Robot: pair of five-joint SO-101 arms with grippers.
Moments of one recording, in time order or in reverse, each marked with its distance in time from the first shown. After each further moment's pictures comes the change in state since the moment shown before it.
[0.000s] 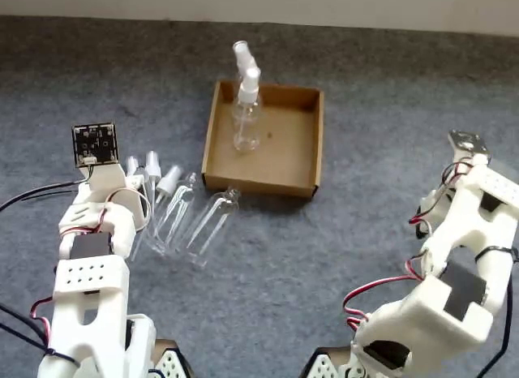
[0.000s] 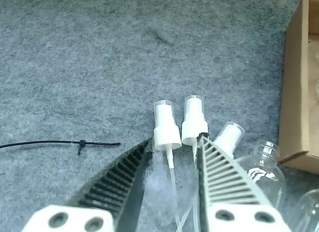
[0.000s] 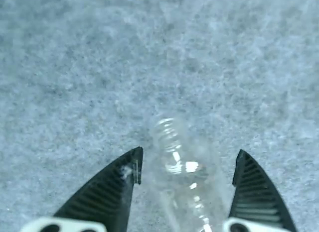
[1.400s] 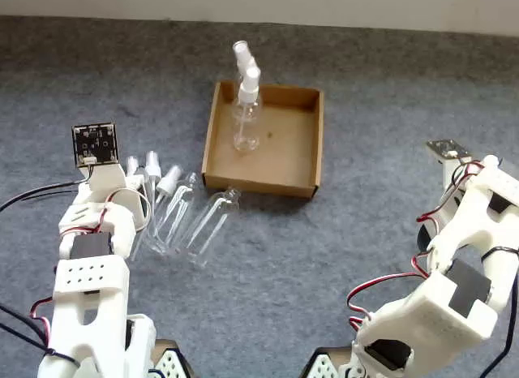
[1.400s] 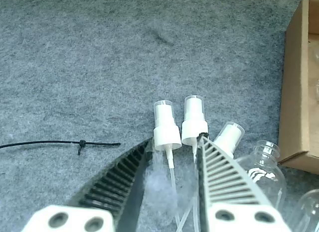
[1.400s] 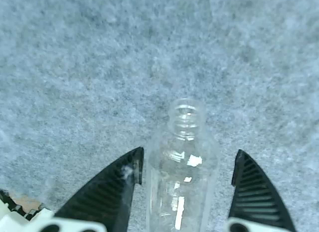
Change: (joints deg) left arm 0.0 0.0 0.0 0.0 0.0; right arm 1.1 0.9 -1.4 7.1 25.1
